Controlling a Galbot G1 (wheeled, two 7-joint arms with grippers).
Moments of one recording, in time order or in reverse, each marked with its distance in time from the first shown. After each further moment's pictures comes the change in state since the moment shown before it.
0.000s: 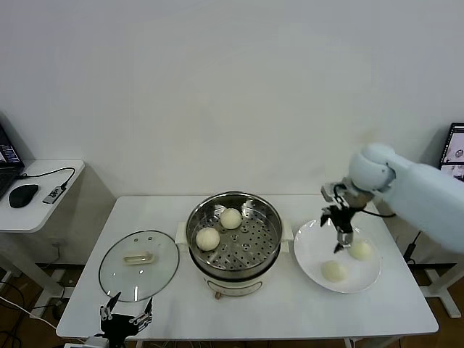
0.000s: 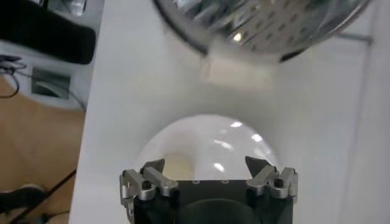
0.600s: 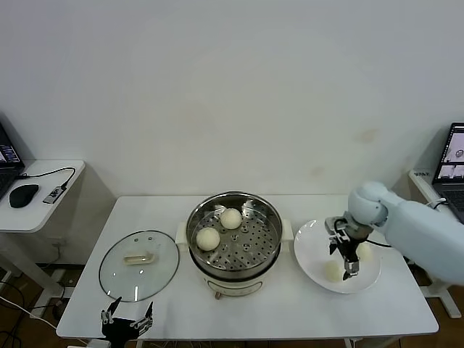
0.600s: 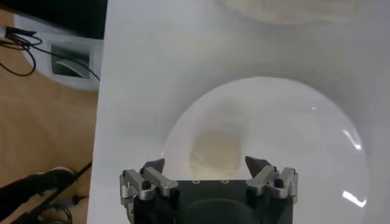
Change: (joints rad) left arm -0.003 -0.001 0.001 0.032 0.009 -0.002 -0.002; right arm -0.214 0.042 0.105 -0.098 -0.128 0.027 0.042
